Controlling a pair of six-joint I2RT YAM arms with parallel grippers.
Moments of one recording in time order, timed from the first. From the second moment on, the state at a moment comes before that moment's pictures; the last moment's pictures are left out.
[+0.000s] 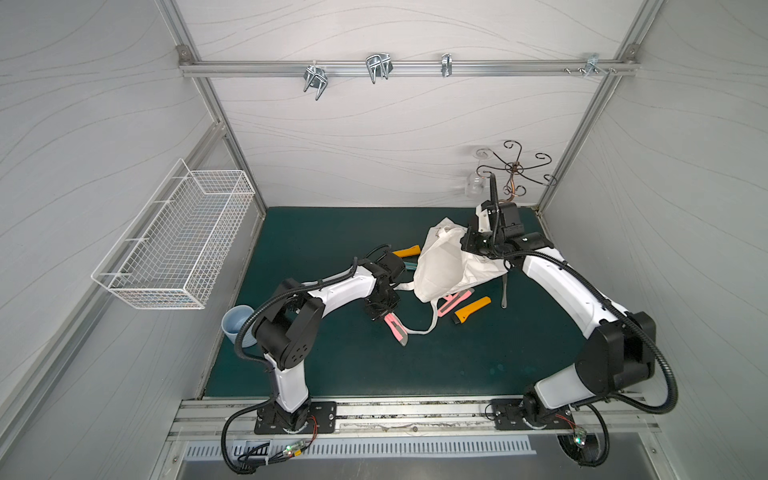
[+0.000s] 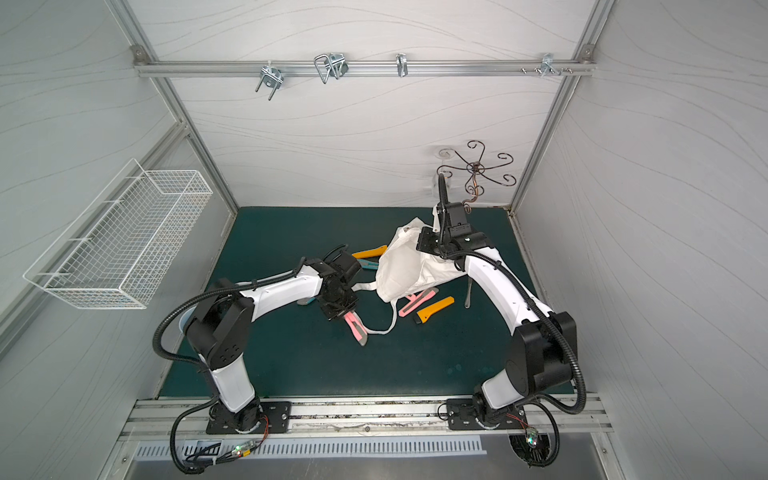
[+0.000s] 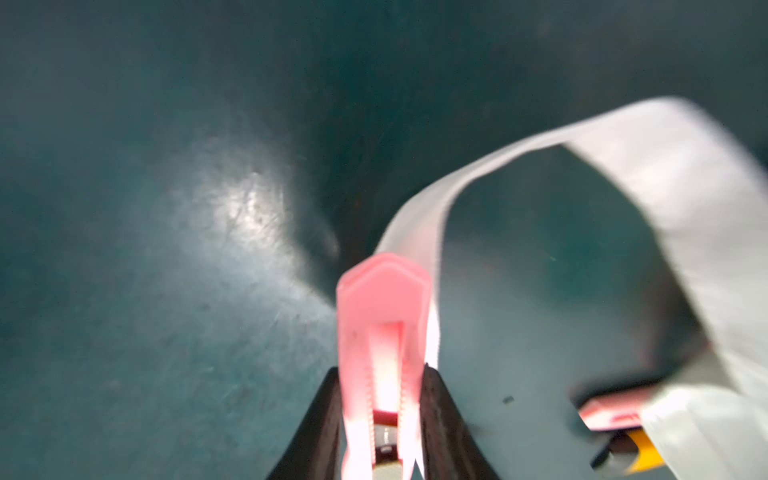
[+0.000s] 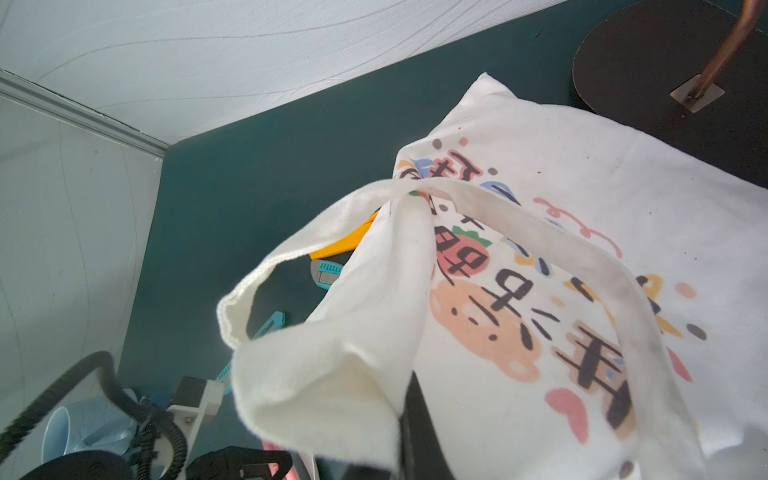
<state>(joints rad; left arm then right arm) -0.65 1.79 1.22 -0.86 0.07 -1.30 0.37 1.51 1.32 -0.54 -0.17 0.46</state>
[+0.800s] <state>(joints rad) -0.62 1.91 1.75 -0.90 -0.01 -1.09 0.37 1.51 1.28 -0.55 -0.17 0.45</state>
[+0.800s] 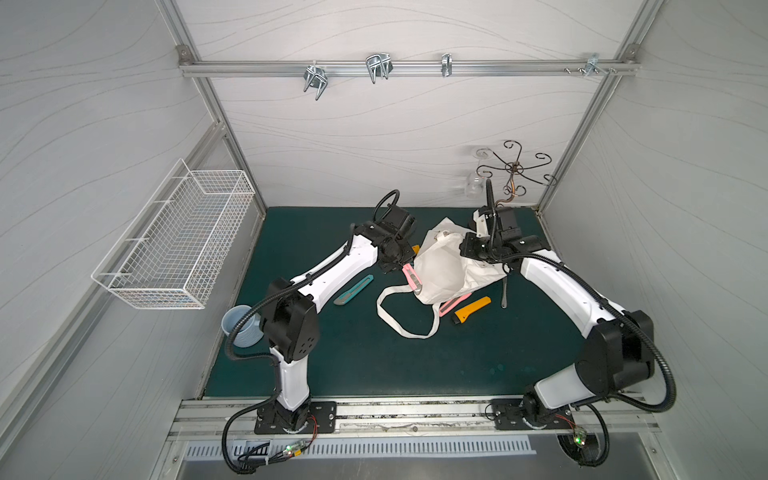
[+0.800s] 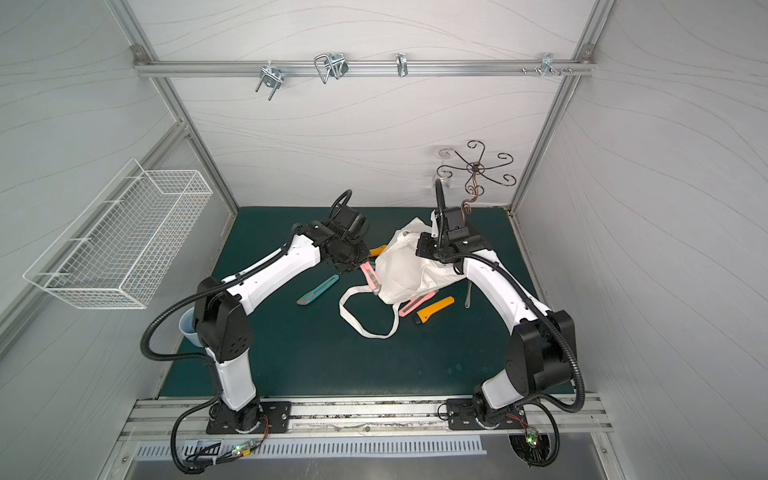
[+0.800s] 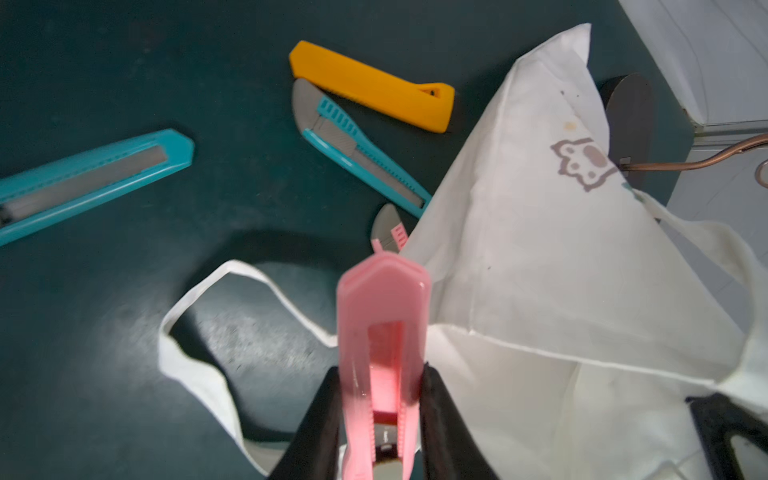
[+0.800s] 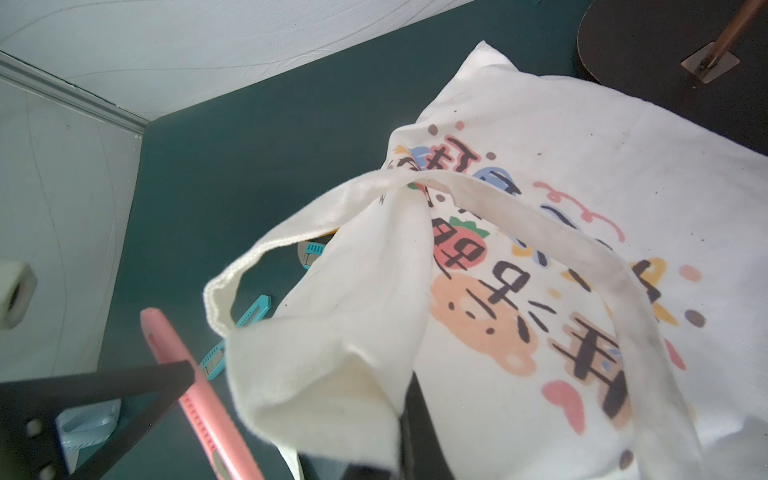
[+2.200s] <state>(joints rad) -0.77 2.02 1.78 -0.67 0.14 -1.05 0.34 1.55 1.31 -0.56 -0.18 0.44</state>
